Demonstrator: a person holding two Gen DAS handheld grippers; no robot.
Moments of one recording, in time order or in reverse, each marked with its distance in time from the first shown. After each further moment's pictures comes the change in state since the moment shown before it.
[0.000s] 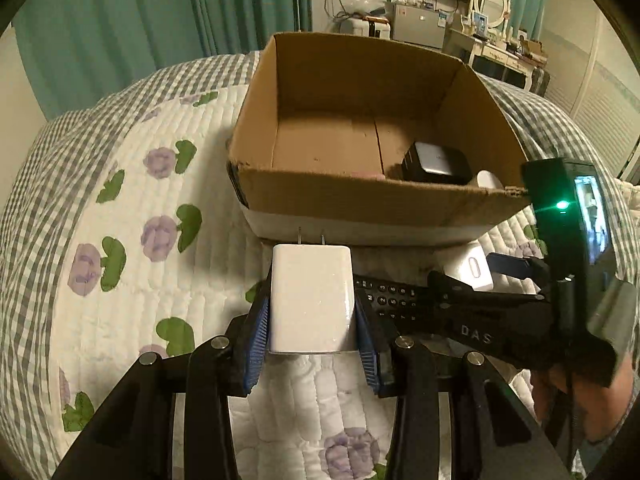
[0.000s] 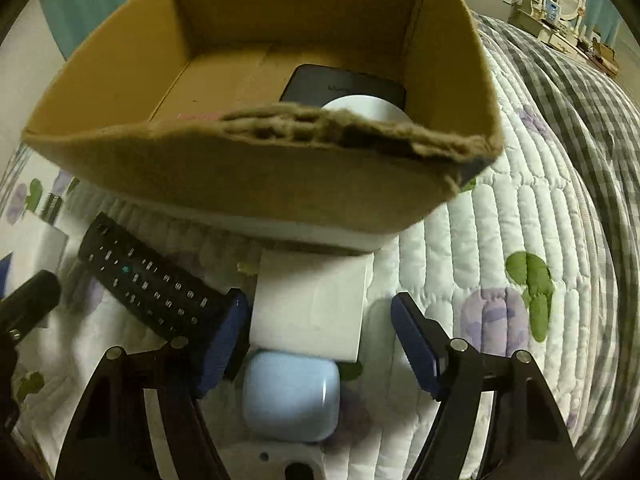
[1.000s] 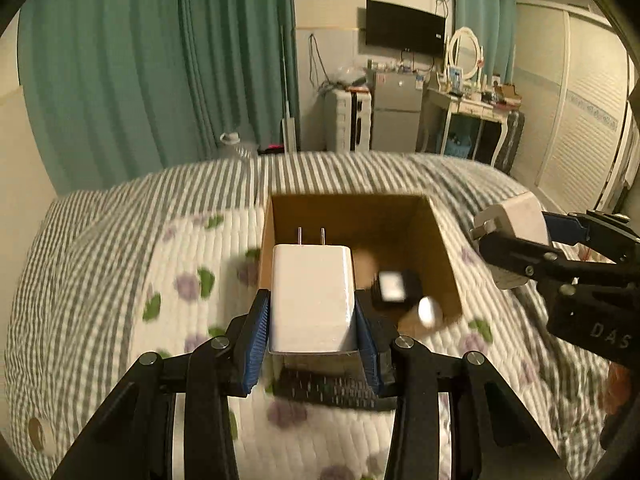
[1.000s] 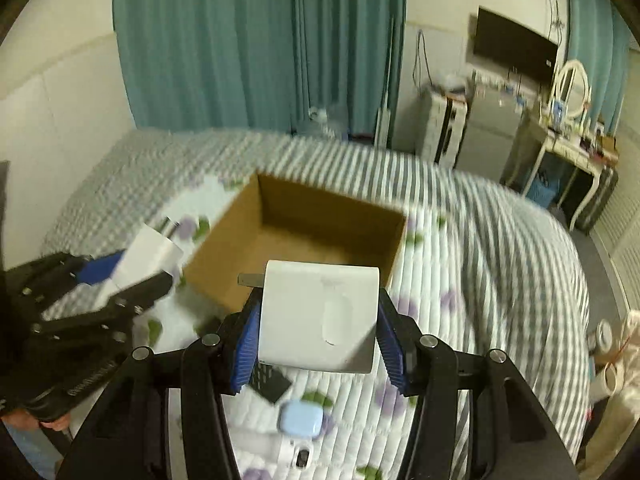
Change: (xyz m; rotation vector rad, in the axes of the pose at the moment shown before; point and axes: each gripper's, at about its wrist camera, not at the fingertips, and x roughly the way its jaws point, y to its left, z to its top) left arm -0.099 0.007 0.084 0.043 -0.244 -0.045; right arm -0.229 0.010 0.053 -0.149 -0.382 0.067
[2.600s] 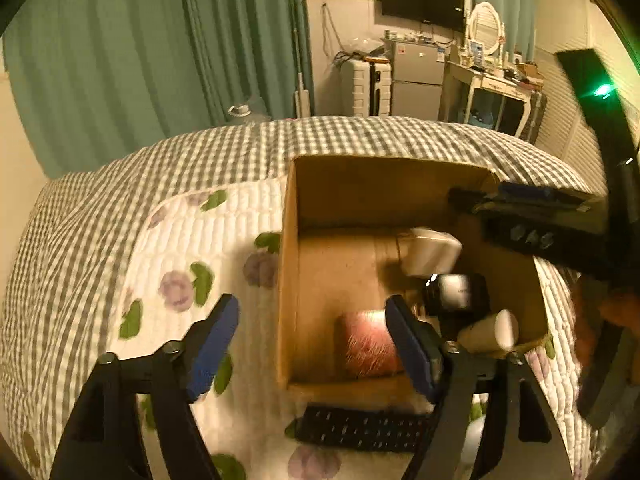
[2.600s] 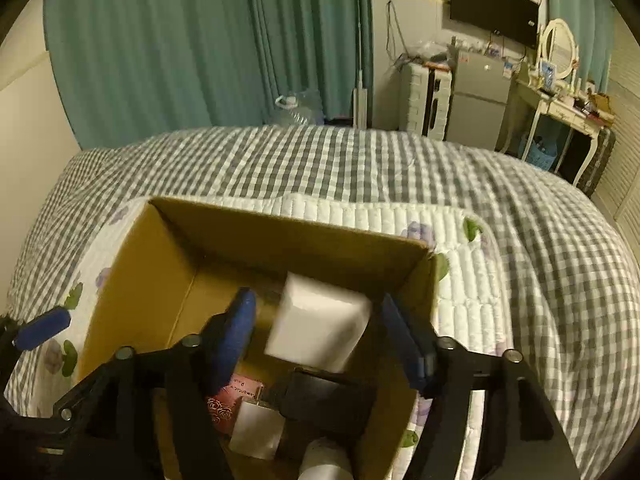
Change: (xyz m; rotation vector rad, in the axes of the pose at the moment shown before) left arm 0.093 0.025 -0.008 -0.007 0.119 0.058; right arm 0.173 -0.042 0.023 0.121 0.061 -0.067
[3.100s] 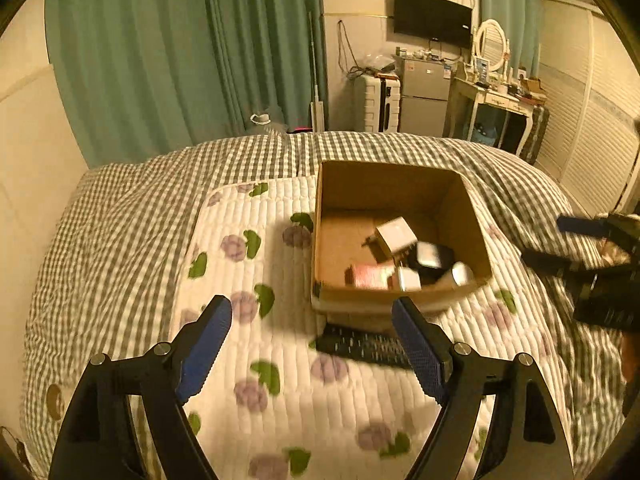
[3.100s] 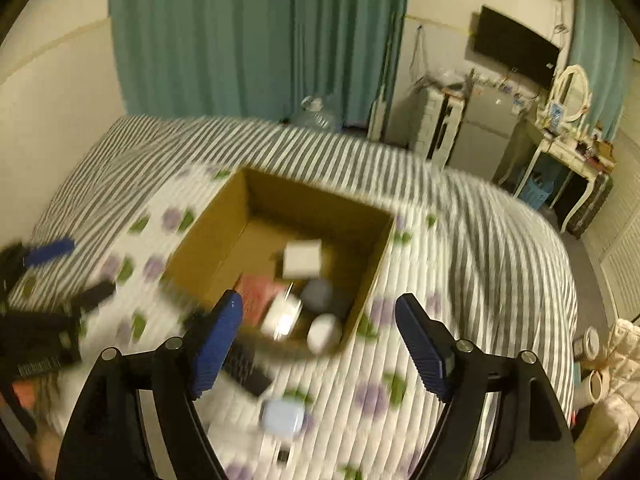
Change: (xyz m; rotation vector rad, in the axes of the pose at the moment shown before) left arm -0.129 0.012 -0.051 -0.025 -0.038 0.024; right arm -0.157 0.024 -0.066 -0.171 0.070 0.044
